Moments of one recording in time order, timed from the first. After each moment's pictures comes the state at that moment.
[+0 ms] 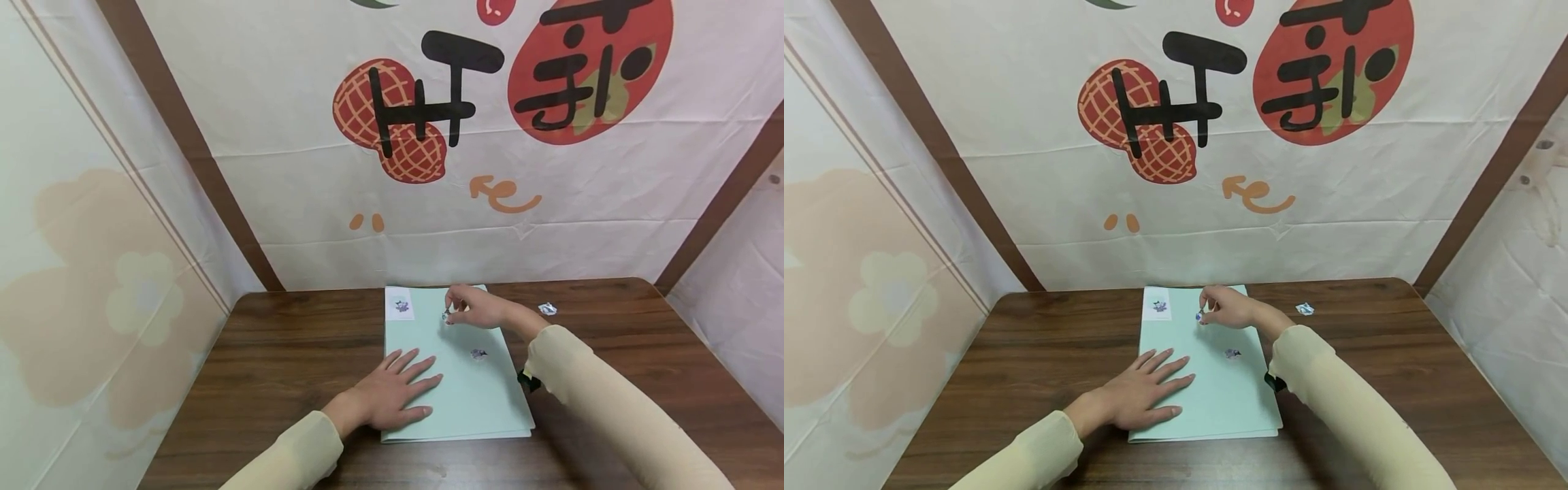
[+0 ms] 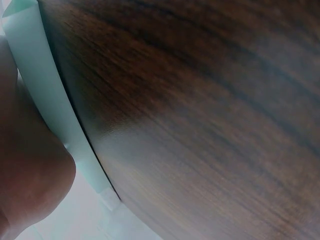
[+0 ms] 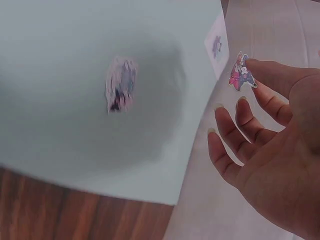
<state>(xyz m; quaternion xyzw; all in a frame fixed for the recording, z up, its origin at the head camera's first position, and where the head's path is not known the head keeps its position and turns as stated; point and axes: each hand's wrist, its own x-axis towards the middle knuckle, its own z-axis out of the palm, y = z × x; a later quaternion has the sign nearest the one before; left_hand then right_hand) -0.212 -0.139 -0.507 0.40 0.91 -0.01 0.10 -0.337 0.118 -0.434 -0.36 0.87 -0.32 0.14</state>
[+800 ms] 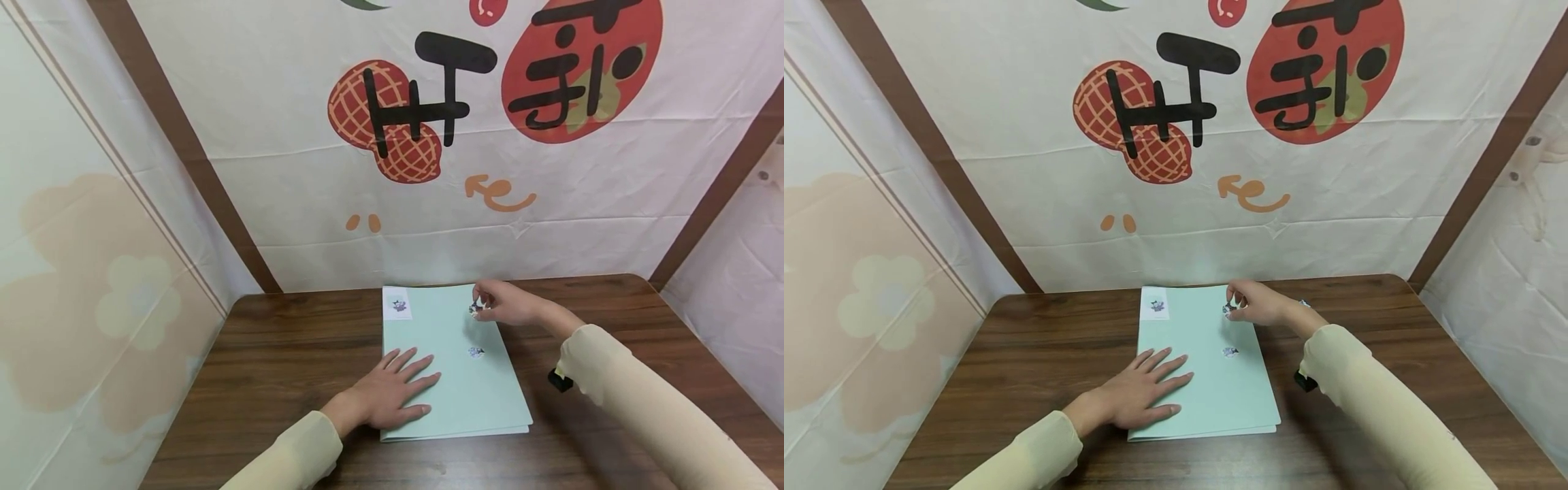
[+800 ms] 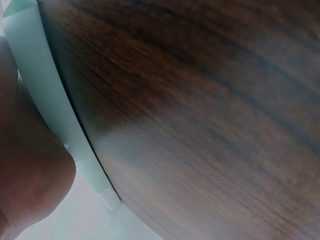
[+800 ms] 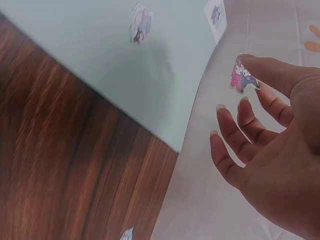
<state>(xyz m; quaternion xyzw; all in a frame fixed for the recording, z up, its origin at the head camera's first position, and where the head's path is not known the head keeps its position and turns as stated) -0.211 -0.139 -0.504 0.40 0.91 -0.01 0.09 -0.329 0.172 -0.423 -0.32 0.88 -0.33 0.13</state>
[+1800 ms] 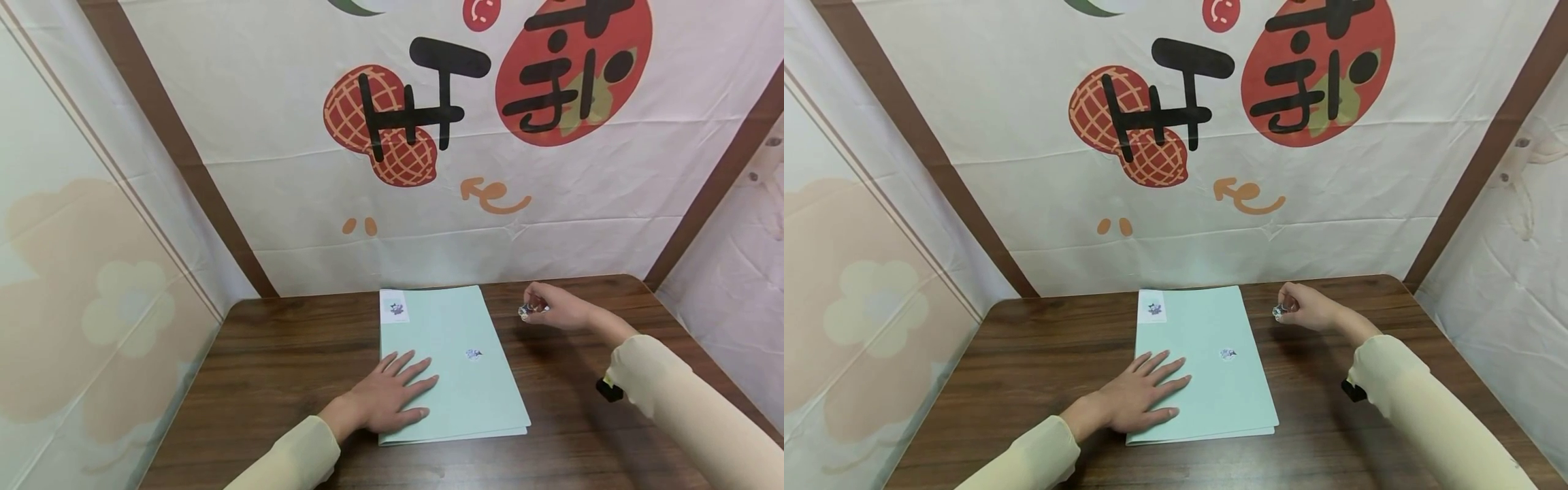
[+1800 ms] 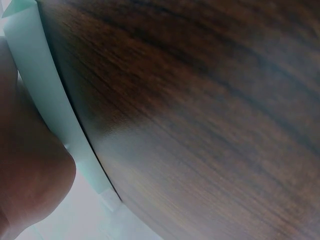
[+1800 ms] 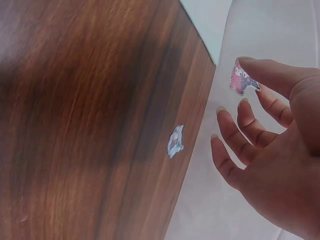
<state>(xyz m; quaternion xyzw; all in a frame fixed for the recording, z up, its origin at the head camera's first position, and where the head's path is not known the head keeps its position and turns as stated) -0.211 -0.141 -0.509 0.41 0.91 0.00 0.07 -0.325 0.263 -0.434 -0.28 0.91 -0.31 0.09</state>
